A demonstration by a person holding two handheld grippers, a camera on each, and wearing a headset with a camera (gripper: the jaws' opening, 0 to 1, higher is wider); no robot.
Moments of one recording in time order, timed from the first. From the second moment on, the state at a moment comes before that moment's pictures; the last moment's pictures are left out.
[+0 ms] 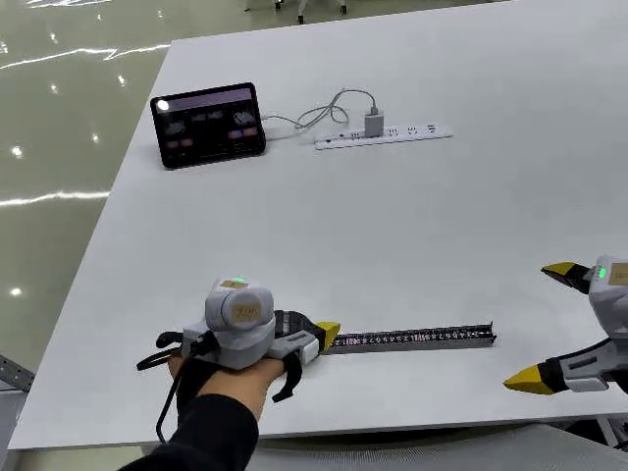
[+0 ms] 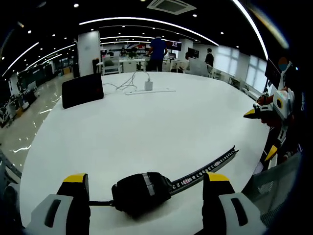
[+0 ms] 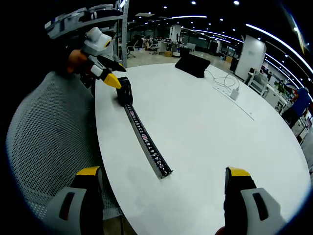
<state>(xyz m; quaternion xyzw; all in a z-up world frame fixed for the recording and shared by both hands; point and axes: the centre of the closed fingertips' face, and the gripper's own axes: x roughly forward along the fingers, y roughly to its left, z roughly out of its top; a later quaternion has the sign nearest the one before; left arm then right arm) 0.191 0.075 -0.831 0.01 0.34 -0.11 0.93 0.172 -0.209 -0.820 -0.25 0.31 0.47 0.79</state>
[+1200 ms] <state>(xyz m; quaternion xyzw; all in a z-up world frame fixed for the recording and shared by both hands) 0.187 0.062 -0.859 0.01 0.38 -0.14 0.91 0.183 -0.198 -0.896 -0.40 0.41 0.61 0.54</state>
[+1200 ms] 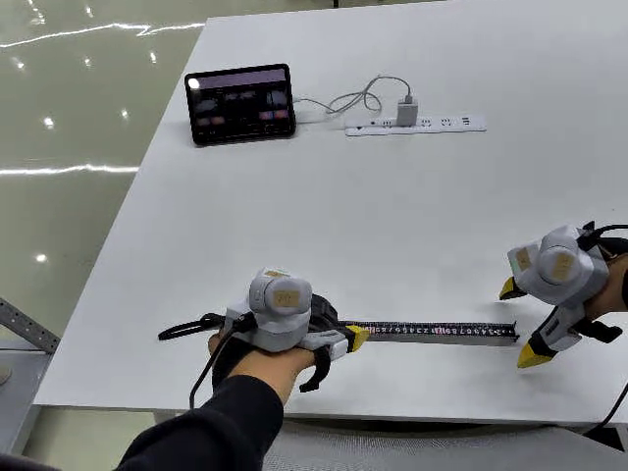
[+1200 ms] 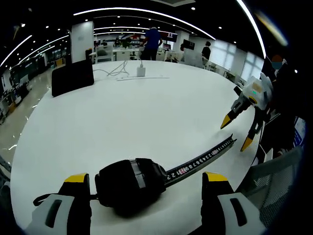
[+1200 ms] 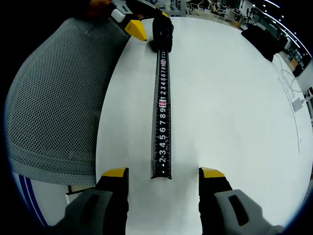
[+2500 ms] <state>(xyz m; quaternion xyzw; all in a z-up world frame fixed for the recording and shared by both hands) 0.195 0.075 -0.859 -0.04 0.37 -0.10 0.92 0.181 -0.199 -0.902 -0.43 0.44 0.58 0.54</state>
